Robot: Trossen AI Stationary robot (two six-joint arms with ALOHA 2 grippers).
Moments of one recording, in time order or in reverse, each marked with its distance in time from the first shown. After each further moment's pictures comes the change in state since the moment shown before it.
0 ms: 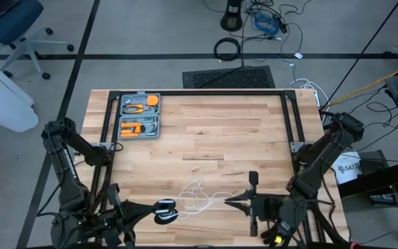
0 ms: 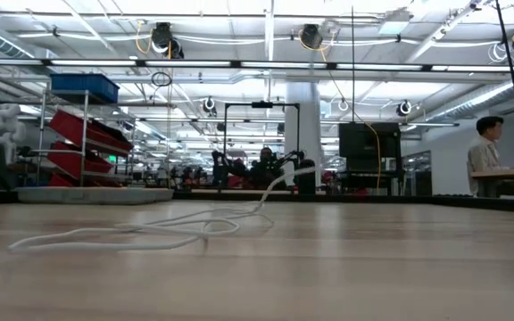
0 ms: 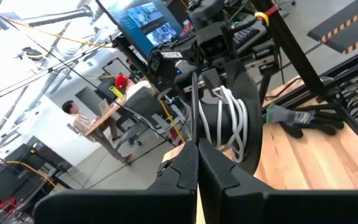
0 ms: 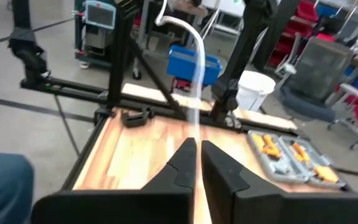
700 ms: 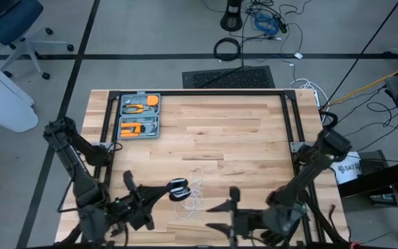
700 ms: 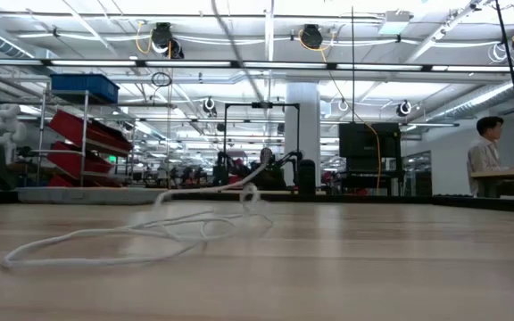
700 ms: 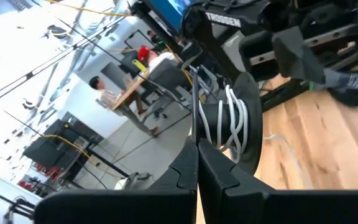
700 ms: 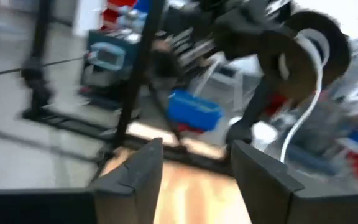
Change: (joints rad) left arm 0.165 0.000 0.000 -0.182 0.009 -0.092; right arm -0.059 0.308 -0.001 0.689 -0.060 -0.376
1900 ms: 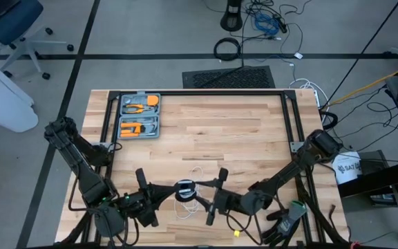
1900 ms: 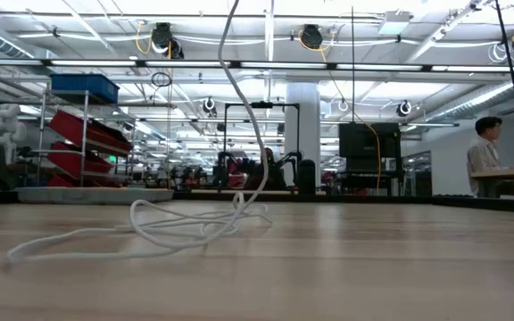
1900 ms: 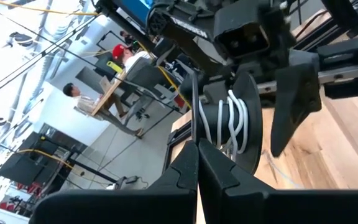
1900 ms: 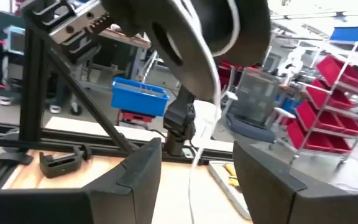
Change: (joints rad) left arm 0.064 0.000 0.000 -0.163 0.157 -0.090; right arm -0.175 0.074 0.000 0.076 0.071 0.047
